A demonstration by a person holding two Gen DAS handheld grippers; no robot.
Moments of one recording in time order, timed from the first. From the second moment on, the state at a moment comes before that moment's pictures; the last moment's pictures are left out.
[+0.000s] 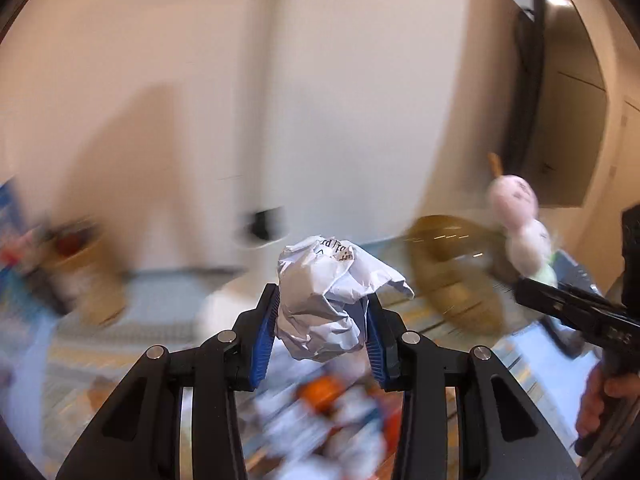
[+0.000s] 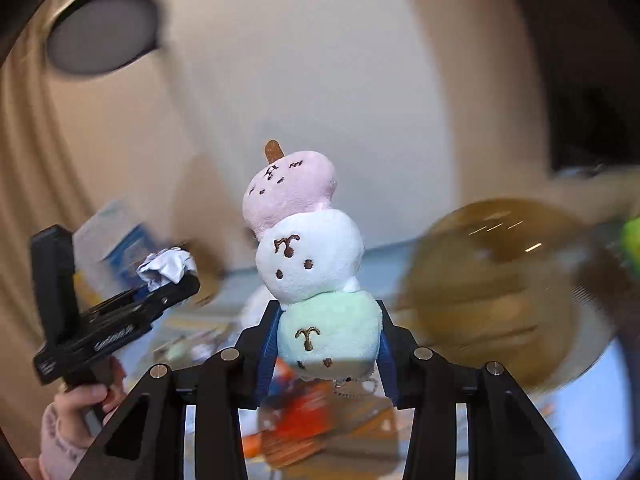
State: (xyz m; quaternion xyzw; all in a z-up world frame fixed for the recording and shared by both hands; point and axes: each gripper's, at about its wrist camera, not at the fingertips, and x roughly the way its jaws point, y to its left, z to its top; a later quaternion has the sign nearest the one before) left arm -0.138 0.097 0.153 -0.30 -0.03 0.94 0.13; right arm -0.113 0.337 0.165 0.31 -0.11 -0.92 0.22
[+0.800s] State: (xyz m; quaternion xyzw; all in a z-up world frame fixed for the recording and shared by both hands) left arm -0.187 0.246 0.118 -0.34 0.02 0.91 0.24; right arm -0.165 0.454 0.160 0.40 -0.18 -0.90 0.08
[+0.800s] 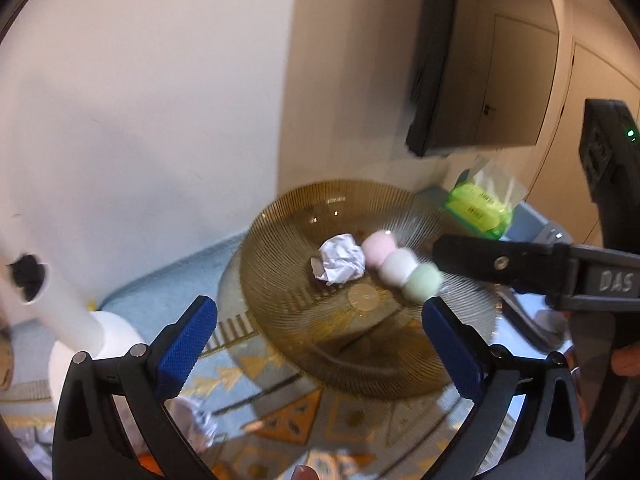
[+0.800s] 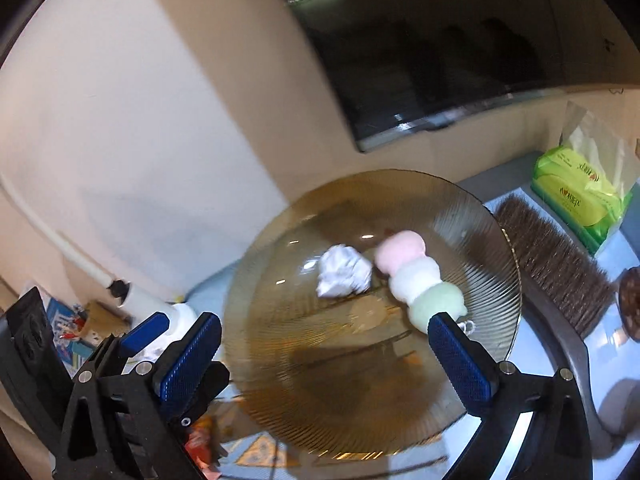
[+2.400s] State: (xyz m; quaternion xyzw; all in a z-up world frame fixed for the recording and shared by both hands) left arm -0.076 -0.099 -0.012 -0.45 -0.02 0.89 -0.03; right arm -0.095 0.197 0.037 0.35 -0.05 -0.89 0.30
